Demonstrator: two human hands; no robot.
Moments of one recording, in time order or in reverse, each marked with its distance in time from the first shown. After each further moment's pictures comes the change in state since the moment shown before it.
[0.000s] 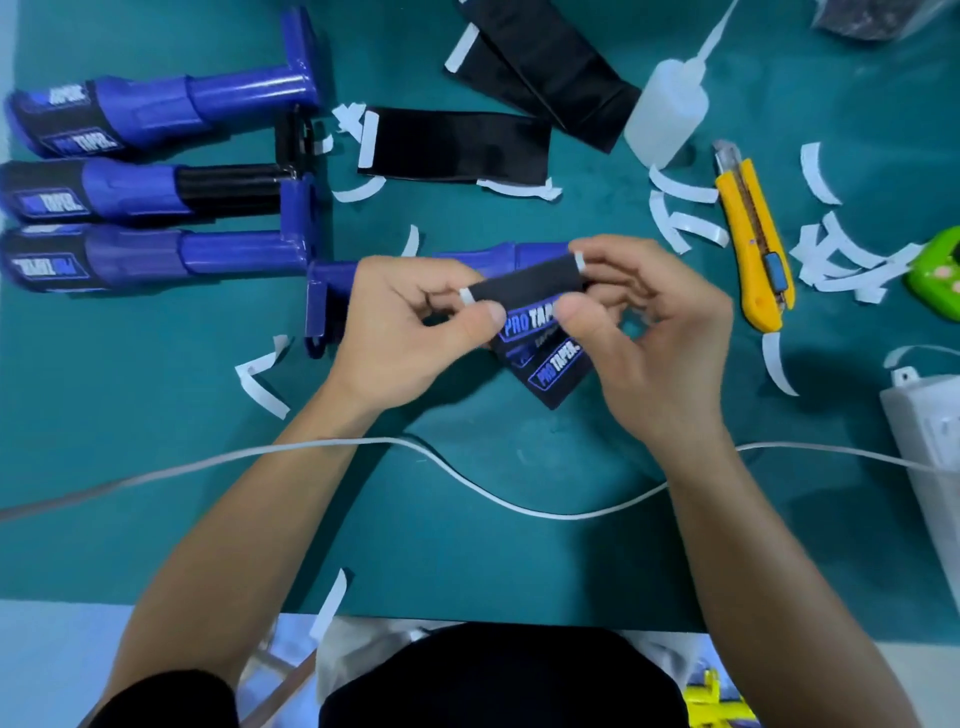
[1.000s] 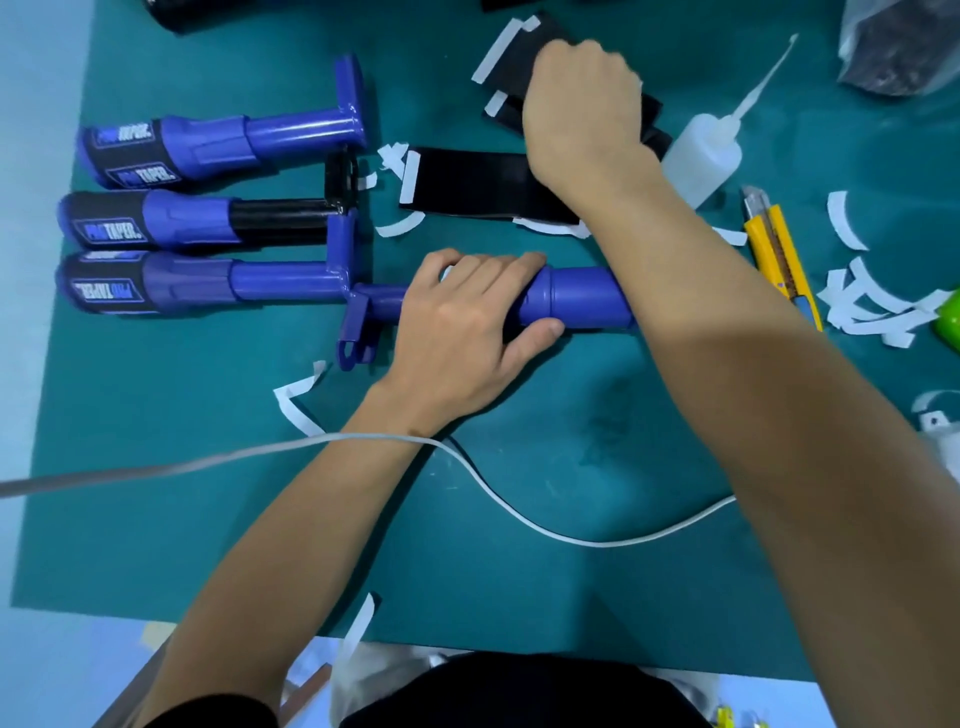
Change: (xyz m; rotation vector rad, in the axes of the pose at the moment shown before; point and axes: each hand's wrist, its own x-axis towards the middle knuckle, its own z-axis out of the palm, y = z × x) left_hand 0.020 -0.028 0.002 1.146 0.100 0.319; right_hand 0.203 -0.006 0.085 -1.174 -0.146 0.001
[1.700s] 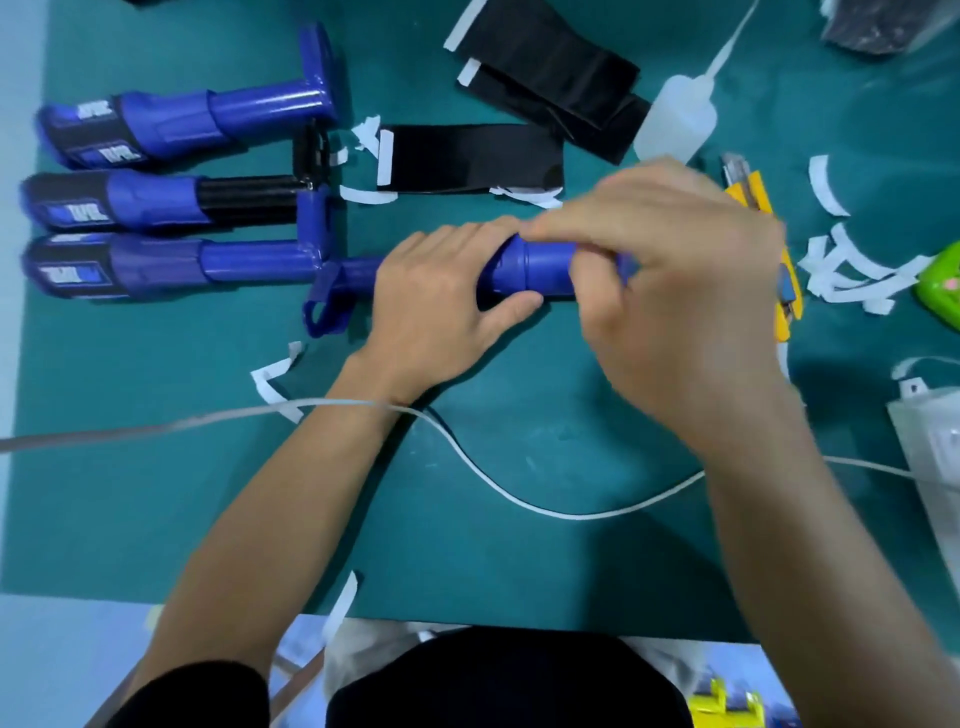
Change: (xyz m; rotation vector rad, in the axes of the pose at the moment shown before) left_hand 0.006 -0.003 0.004 -0.019 -0.034 -0.069; right_hand -0.177 0.046 -0.064 0.537 0.220 -0.404
